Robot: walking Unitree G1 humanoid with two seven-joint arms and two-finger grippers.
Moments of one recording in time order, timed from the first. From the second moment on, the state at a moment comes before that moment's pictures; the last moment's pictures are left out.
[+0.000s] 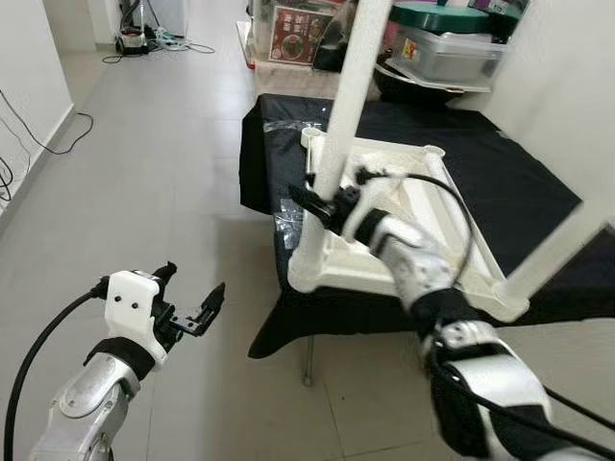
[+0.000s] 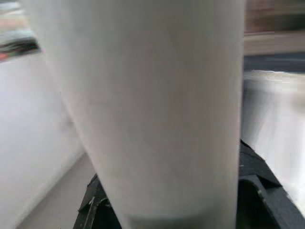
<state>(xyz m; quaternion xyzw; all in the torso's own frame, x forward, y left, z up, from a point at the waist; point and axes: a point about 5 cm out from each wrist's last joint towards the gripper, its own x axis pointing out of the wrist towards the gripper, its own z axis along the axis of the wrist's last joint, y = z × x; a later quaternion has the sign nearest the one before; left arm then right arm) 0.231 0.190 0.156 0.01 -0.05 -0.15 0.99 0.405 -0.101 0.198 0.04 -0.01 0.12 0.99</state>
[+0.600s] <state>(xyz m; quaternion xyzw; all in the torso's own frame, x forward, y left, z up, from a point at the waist) 0.229 0.194 0.155 0.01 -0.04 -0.14 0.99 0.385 -0.098 0.173 0.05 0.00 0.08 1.00</state>
